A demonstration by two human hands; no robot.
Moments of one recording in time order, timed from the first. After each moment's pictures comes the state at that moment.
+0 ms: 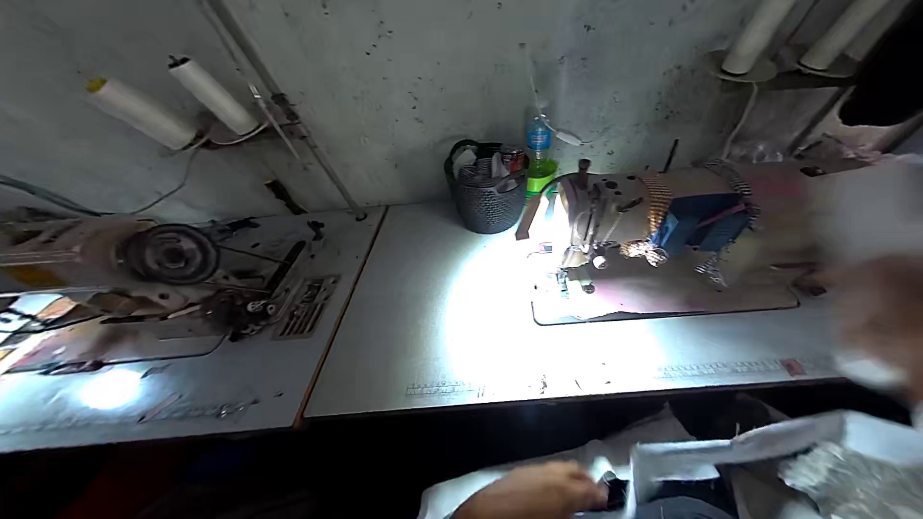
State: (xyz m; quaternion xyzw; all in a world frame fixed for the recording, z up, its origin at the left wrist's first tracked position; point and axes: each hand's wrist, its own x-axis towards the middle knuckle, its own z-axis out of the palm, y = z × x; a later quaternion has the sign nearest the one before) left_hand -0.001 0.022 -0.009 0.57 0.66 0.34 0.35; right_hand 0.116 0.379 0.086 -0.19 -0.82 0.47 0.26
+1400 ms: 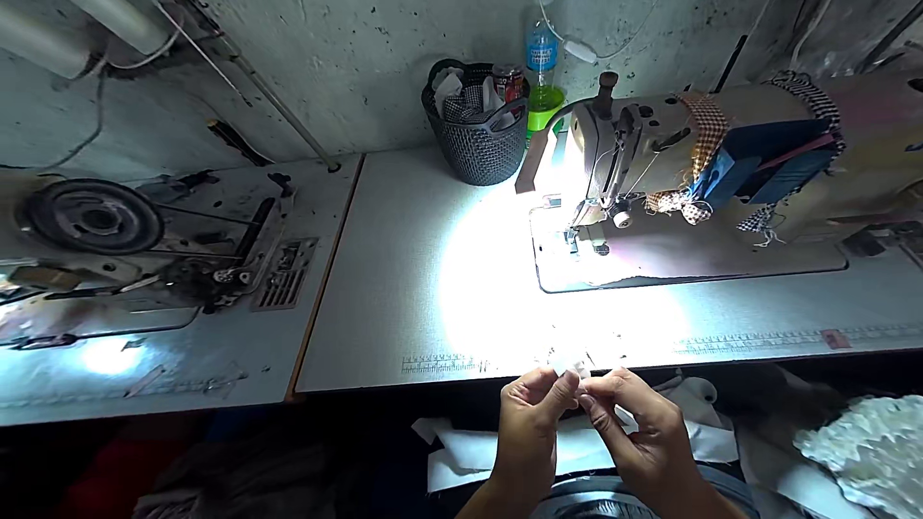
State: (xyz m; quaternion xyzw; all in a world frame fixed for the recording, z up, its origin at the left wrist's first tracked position) left_hand -0.003 0.075 -0.031 -0.02 0.46 0.85 0.26; right_hand 0.064 0.193 -0.052 -0.02 -0.80 0.50 0.32
